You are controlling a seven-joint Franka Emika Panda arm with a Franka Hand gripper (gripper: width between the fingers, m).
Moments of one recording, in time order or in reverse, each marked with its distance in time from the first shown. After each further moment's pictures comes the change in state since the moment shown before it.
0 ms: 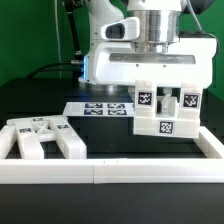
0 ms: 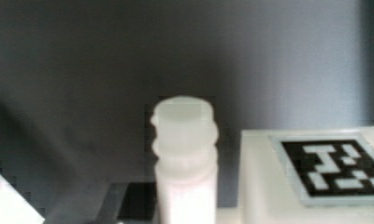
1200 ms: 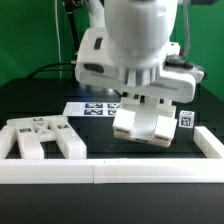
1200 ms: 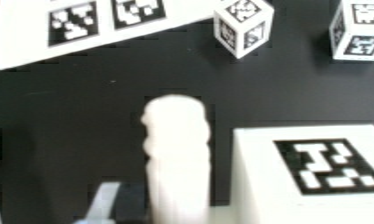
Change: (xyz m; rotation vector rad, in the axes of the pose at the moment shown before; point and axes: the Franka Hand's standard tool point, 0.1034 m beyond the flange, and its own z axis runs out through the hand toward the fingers) arm -0.016 0.032 -0.008 -0.111 -0.893 0.069
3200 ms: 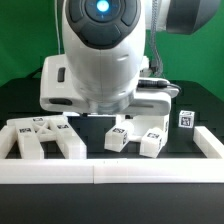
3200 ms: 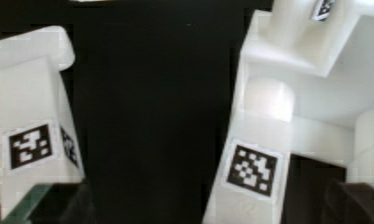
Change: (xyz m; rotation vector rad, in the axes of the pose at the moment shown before) arm 0.044 0.041 -0.025 -0.039 -0.041 -0.189
